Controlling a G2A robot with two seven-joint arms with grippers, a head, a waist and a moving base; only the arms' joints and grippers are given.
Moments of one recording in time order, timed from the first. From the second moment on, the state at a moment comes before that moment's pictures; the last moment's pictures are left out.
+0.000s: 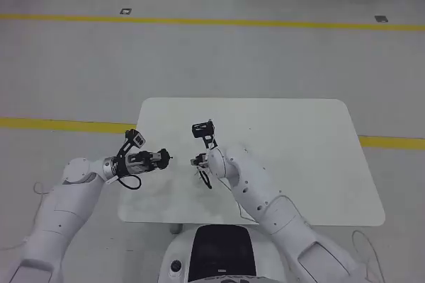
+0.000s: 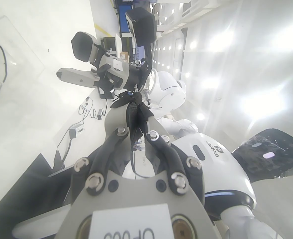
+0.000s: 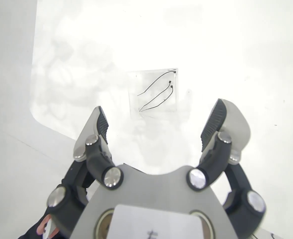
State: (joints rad) left arm 1.14 -0.98 -1.16 -1.04 -0.79 -0.34 -1.39; right arm -1.03 -1.68 0.92 -1.26 -1.28 0.34 1.14
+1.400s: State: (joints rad) left arm 1.14 -0.98 -1.16 -1.04 -0.79 -0.34 -1.39; right arm -0.92 -1.89 1.08 -0.81 -1.38 0.34 1.10
